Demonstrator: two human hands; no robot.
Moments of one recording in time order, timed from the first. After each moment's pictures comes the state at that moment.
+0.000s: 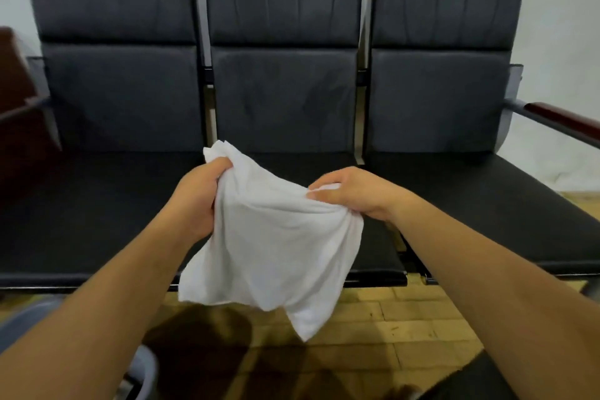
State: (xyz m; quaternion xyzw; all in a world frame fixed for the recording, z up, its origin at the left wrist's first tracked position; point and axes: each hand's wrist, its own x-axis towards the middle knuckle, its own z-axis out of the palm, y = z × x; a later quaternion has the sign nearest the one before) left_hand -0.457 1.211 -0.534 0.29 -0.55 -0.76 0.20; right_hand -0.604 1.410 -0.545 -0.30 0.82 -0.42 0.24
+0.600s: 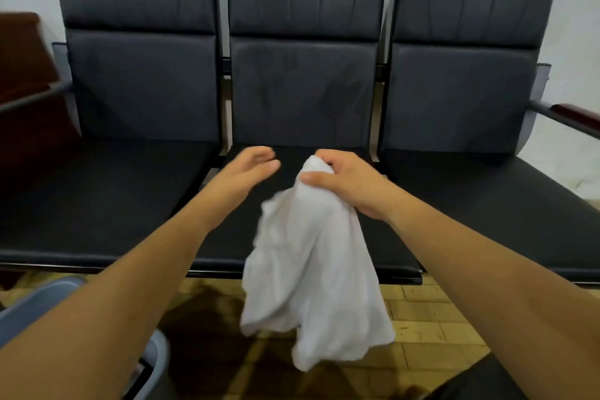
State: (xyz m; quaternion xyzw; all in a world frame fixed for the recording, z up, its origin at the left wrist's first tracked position) left_hand -0.462 1.190 -0.559 0.12 -0.80 -0.58 0.14; right_hand -0.580 1.378 -0.546 -0.40 0.76 -0.48 0.17
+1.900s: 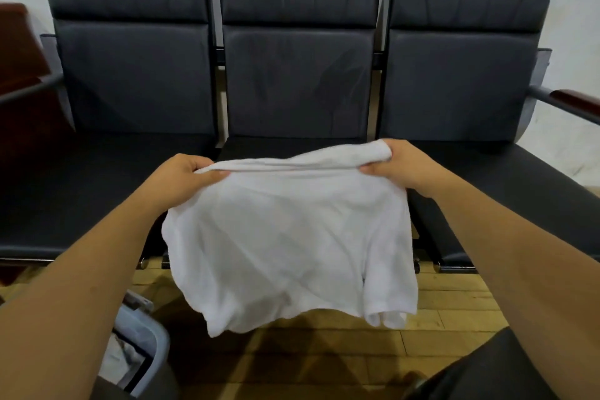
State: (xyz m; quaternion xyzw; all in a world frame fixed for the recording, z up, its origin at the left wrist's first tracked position) left_hand -0.445 1.116 -0.576 0.22 -0.90 -0.37 0.11; right_hand -0.652 1.442 -0.560 -0.27 0.85 -0.43 0.15
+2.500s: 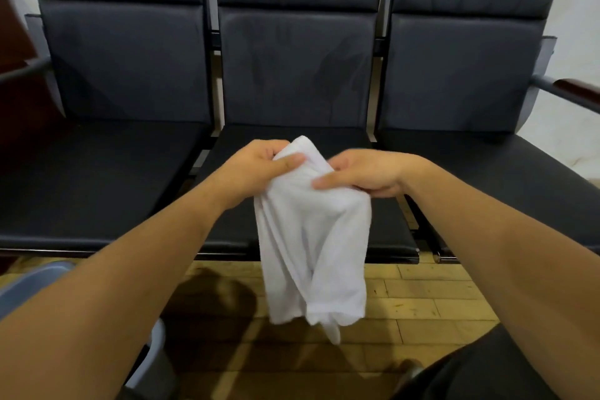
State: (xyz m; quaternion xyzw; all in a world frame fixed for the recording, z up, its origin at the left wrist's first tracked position) left_hand -0.484 1.207 -0.570 0.03 -0.85 -0.52 0.08; right_hand -0.605 1.399 -0.550 -0.36 0.76 -0.34 0.42
